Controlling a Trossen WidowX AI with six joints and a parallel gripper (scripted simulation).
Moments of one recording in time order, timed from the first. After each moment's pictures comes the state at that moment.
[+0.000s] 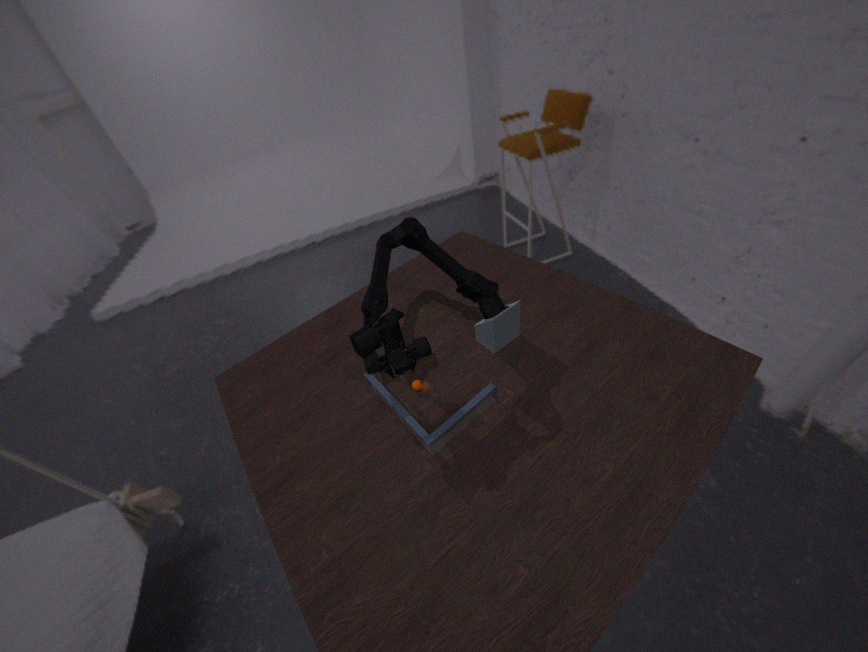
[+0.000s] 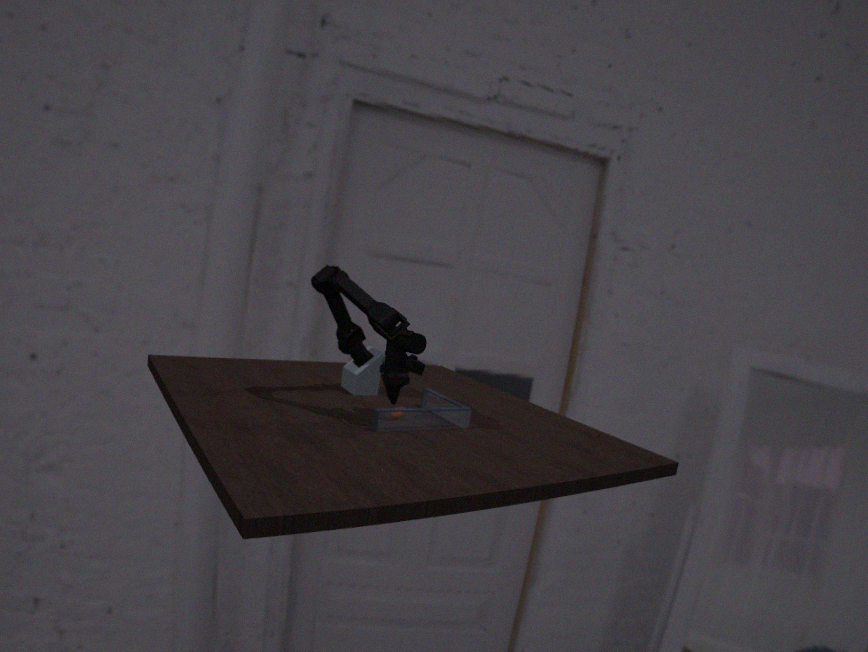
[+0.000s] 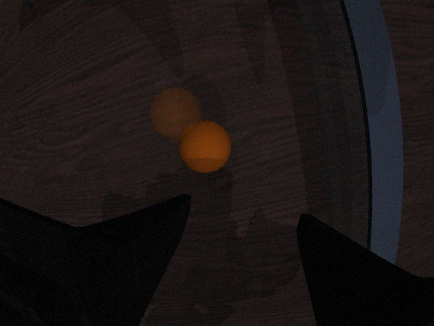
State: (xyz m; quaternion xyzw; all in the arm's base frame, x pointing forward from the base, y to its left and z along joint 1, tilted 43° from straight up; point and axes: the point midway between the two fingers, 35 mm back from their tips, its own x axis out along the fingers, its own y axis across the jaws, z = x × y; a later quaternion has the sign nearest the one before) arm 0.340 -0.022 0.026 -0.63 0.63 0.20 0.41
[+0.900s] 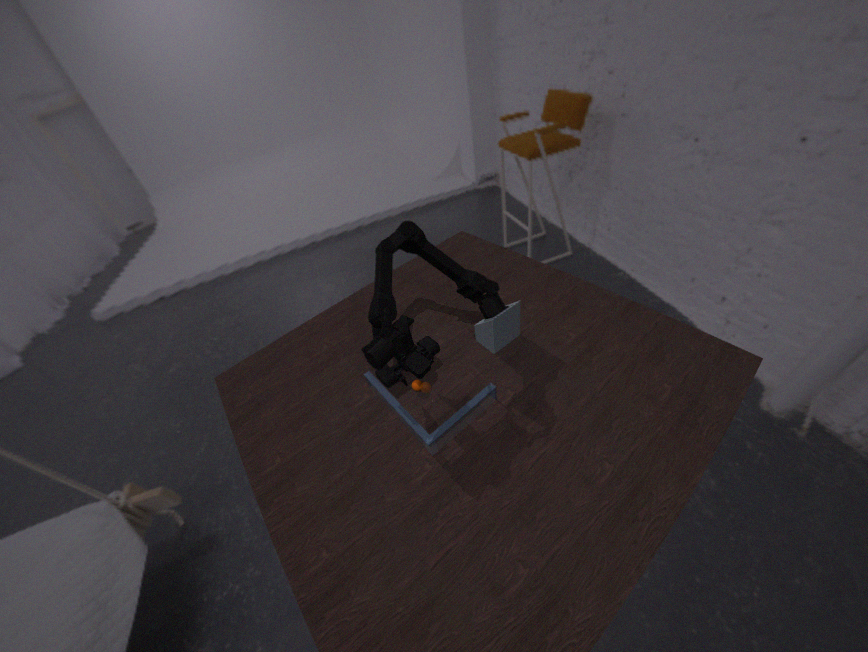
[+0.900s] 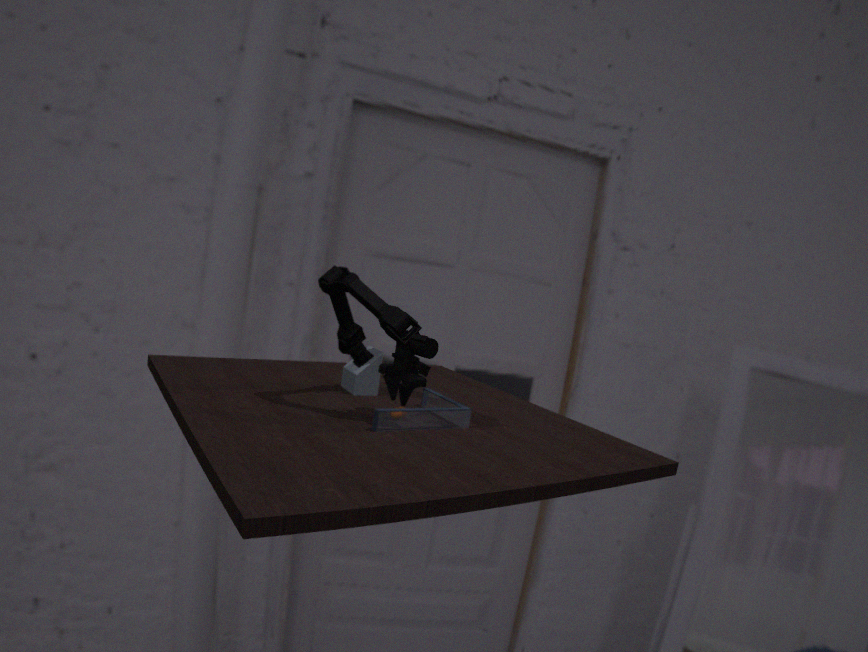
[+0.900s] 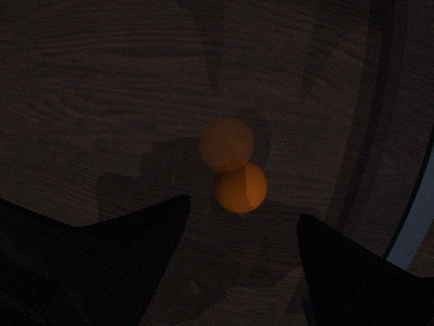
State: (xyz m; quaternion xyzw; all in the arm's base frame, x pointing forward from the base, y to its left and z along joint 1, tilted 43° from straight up) arm 0.324 -0.006 -0.002 -0.68 0.61 0.31 0.27
